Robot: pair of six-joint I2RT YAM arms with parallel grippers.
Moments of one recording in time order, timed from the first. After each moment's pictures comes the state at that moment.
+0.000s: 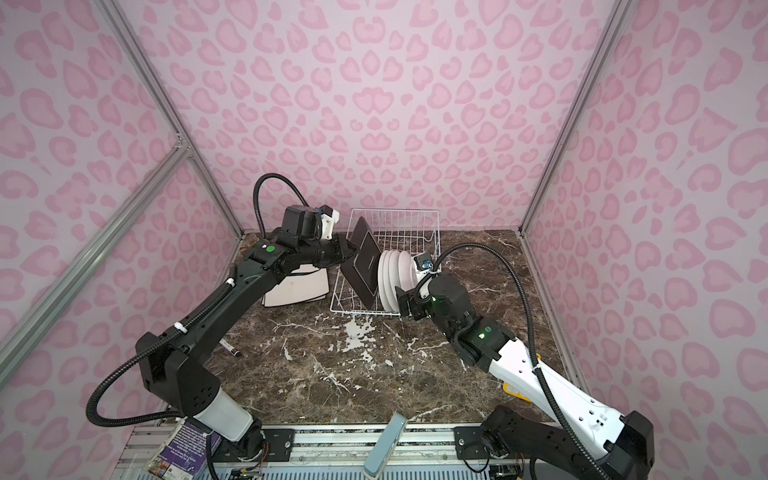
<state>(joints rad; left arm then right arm) -0.48 1.61 1.62 -0.62 0.34 -0.63 0.72 1.04 0.94 -0.29 0.28 0.11</state>
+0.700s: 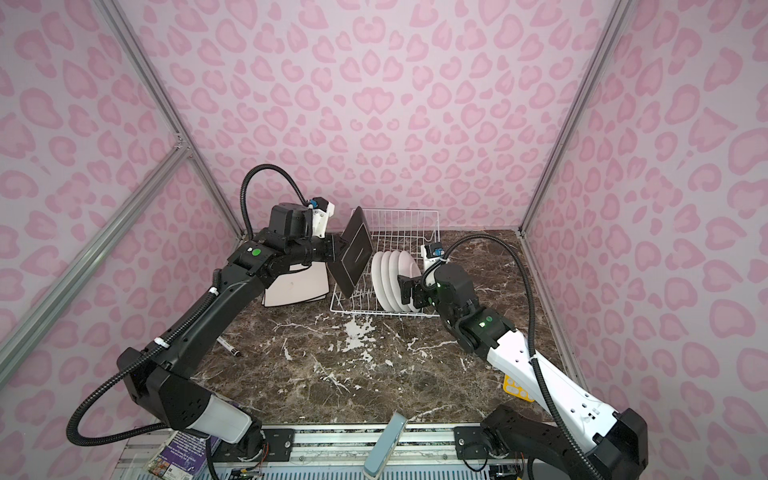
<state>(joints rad) -0.48 1.55 1.62 -0.63 0.23 -0.32 0.62 1.10 0.98 -0.28 0.16 0.27</state>
